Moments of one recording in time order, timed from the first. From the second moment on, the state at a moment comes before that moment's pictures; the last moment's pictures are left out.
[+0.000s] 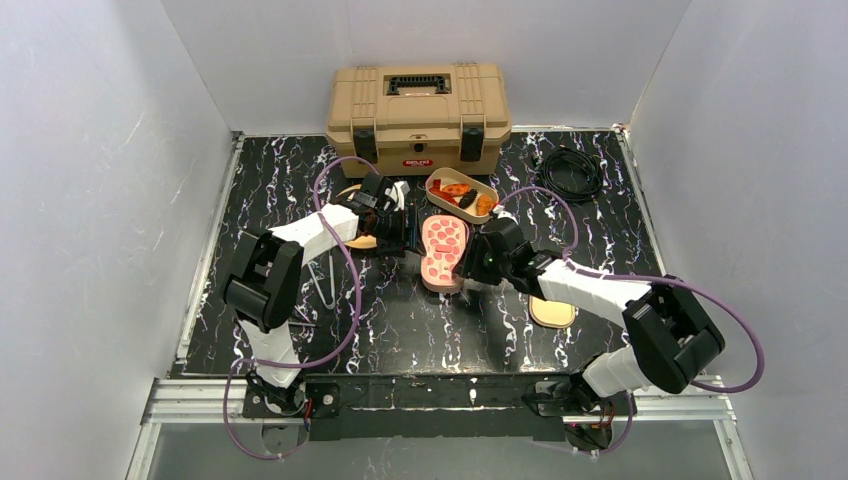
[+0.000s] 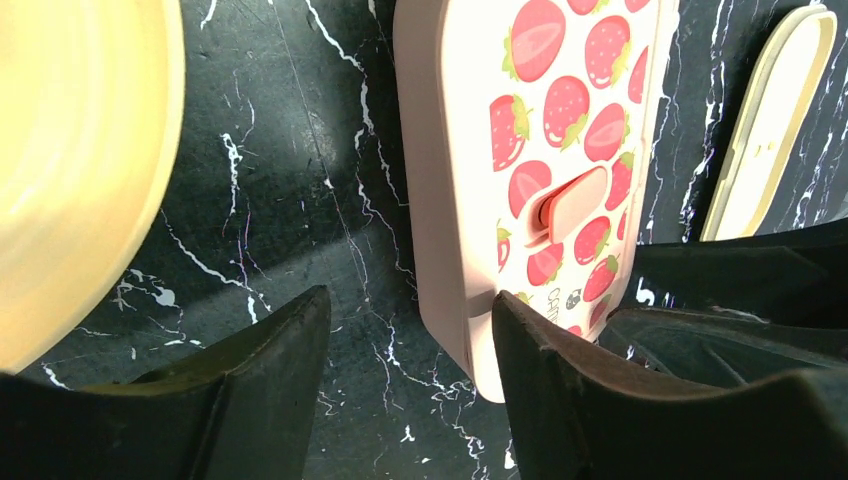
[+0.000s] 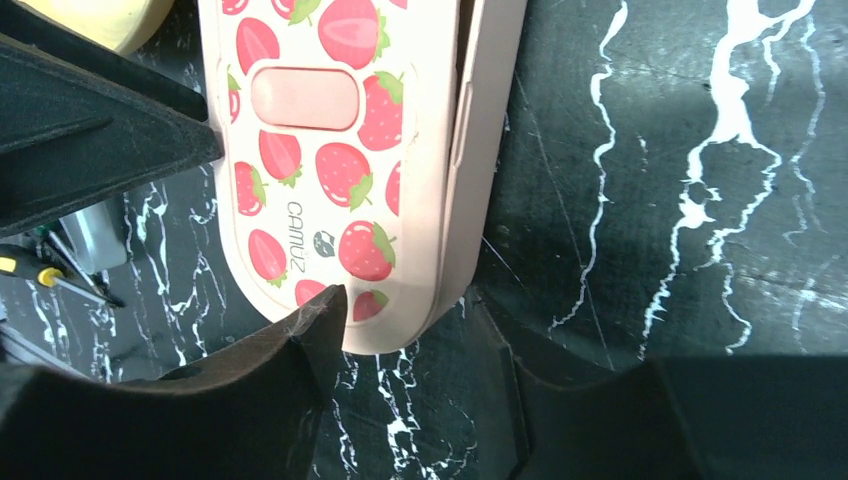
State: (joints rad) left arm -0.48 1.81 1.19 -0.40 0.38 -0.47; right arm 0.70 1.42 0.72 -0.07 -0.01 0.80
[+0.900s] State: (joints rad) left arm -0.48 1.88 1.27 -0.40 0.47 -0.42; right arm 0.63 1.57 0.99 -0.19 0.06 0.64
